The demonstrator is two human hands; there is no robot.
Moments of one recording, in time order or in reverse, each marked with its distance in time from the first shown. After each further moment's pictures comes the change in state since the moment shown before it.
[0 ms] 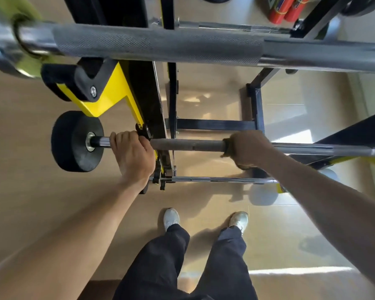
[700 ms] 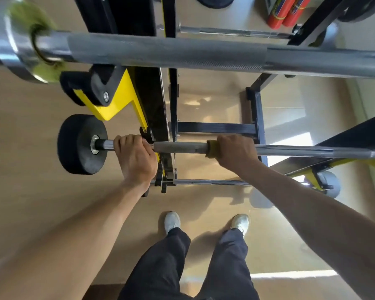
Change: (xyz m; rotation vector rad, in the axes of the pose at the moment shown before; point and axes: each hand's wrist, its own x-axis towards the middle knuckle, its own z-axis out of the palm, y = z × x) left_hand -0.001 -0.005 -0.001 -0.002 0.078 0.043; right_hand -0.003 -0.040 0.008 0.118 0.217 0.050
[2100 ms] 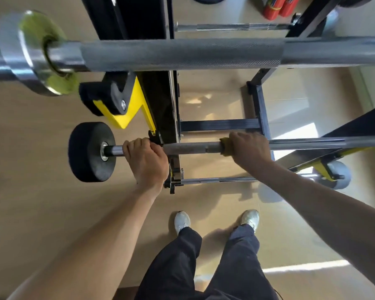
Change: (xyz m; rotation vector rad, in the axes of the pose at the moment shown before) left_hand 0.003 -0.001 0.005 -0.098 -0.046 -0.076; right_hand -0.004 0.002 0.007 0.037 0.070 0.047
